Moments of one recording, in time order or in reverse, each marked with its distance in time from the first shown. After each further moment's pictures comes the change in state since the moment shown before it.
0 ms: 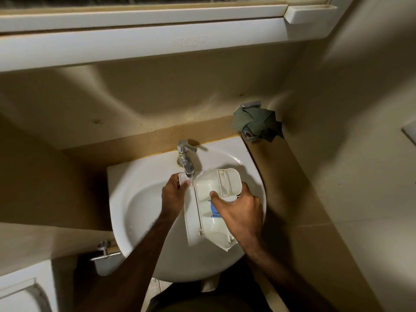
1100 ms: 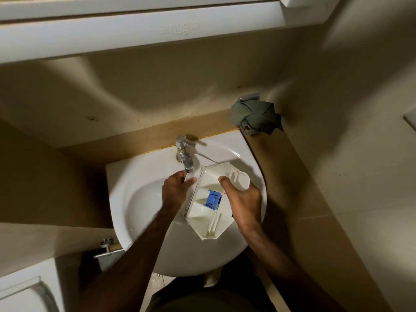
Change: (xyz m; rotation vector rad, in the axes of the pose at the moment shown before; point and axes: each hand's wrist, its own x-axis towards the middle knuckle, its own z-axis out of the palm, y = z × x) left_hand 0.000 0.023 -0.001 0.300 -0.032 -0.047; right_hand 0.009 0.008 0.008 0.628 -0.085 0.290
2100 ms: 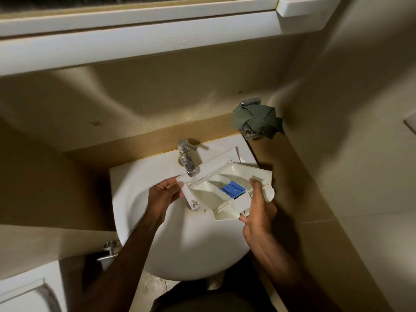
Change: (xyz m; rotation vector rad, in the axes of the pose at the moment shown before) left_hand -0.017 -0.013 -0.040 -0.792 -0.090 -0.260; right_hand 0.010 0.009 -0.015 0.501 0.187 0.316
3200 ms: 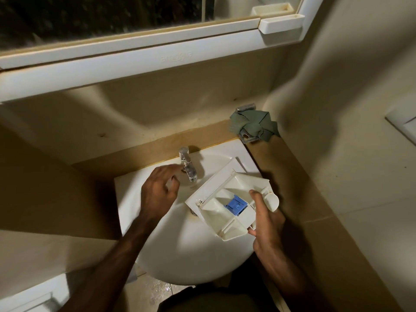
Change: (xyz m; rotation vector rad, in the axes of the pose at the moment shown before) left_hand -0.025 0.058 -0.007 0.955 0.082 0.975; right_hand -0.022 -0.003 -0.026 -0.071 -0.056 -0.094
